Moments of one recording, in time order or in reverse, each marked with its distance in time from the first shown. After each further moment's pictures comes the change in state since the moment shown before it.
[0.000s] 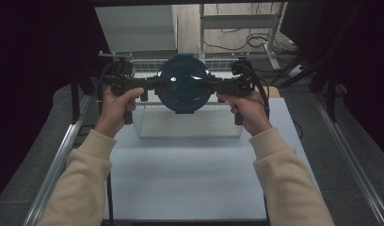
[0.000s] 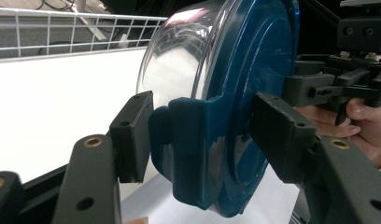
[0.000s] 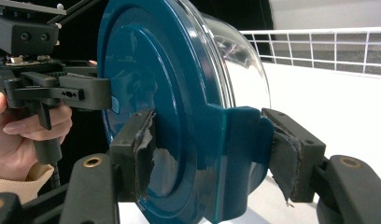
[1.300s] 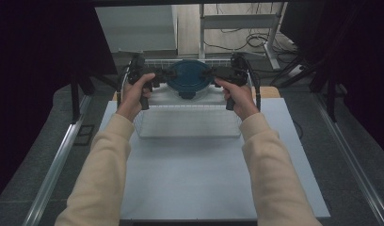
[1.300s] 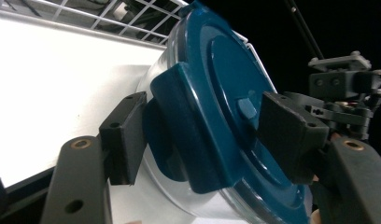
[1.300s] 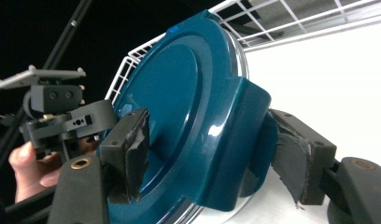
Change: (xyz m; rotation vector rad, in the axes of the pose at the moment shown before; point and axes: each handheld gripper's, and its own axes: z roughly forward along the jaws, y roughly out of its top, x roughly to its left) left arm 0.091 0.010 0.070 0.017 -0.070 -0.367; right arm -0.087 0.010 0.059 0.052 -0.005 0.454
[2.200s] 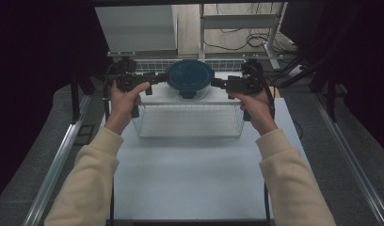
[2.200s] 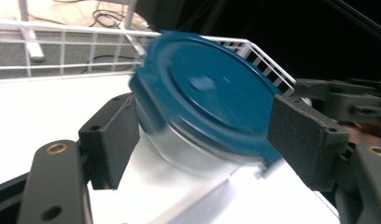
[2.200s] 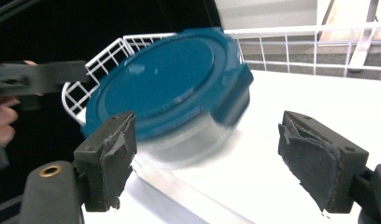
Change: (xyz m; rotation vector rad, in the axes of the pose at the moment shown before) left arm -0.059 -0.039 -0.047 -0.116 0.201 0.357; right arm 0.027 -0.036 -0.060 -0.121 -0.169 -0.439
